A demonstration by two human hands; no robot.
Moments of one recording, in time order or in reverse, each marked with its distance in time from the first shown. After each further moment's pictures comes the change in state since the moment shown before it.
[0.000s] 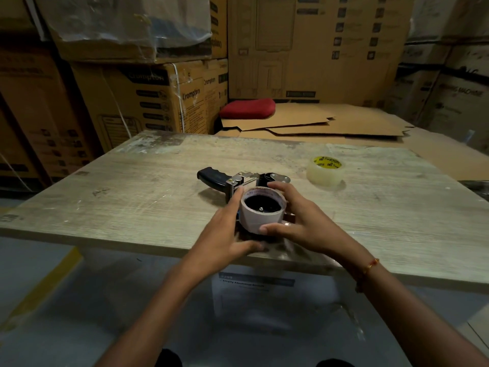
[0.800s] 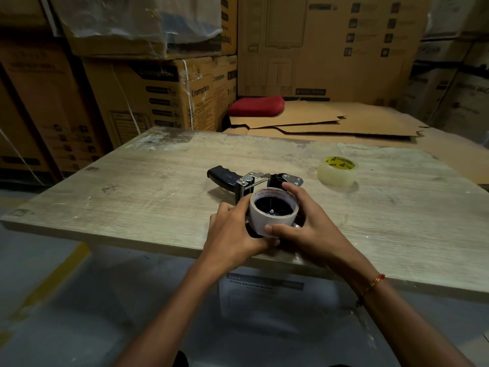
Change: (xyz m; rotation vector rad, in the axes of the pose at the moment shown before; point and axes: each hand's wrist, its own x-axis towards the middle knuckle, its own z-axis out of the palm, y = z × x) left_hand 0.002 0.009 0.005 0.124 0.178 -0.084; right_hand 0.002 0.003 0.021 0.214 0.127 0.116
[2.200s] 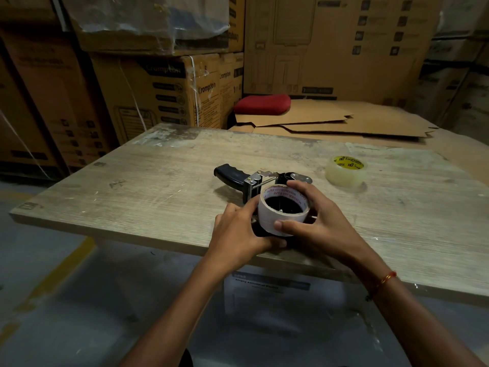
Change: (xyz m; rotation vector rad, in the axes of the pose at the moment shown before) left_hand -0.001 0.001 -0.004 0.017 -0.045 -0.030; right_hand 0.000 -0.013 -0.008 -0.126 0.016 -0.050
